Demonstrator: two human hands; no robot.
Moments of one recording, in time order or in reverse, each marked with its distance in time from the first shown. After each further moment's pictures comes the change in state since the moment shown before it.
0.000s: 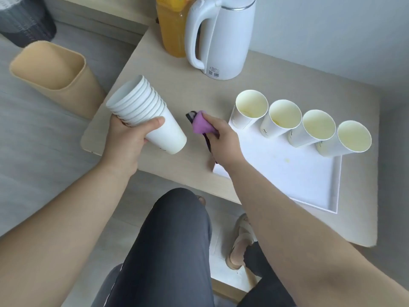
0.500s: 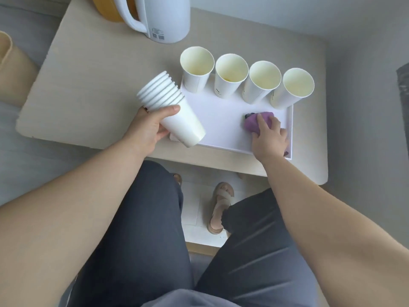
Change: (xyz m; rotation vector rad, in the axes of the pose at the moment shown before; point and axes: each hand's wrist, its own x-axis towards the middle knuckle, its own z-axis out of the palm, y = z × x) left_hand -0.035 -0.063 0.095 -0.059 -0.368 -0.318; right_hand -0.109 0.099 -0.147 -0.781 0.215 0.594
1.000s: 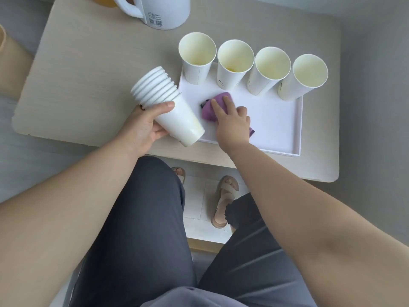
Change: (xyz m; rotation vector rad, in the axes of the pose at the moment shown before) left_hand 0.009 -0.010 -0.010 0.006 -0.037 -0.057; right_hand -0.008 -0.078 0.027 -0.127 -0.032 -0.384
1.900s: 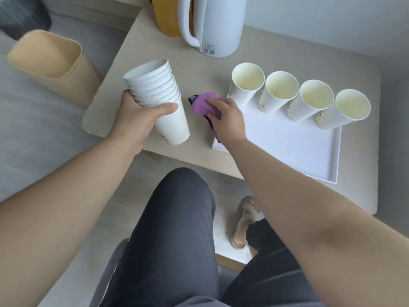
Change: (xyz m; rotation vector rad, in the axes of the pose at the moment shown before) left_hand -0.040 0.065 -0.082 0.260 0.297 0.280; right_hand 0.028 -0.104 -0.016 0.692 0.127 -0.204
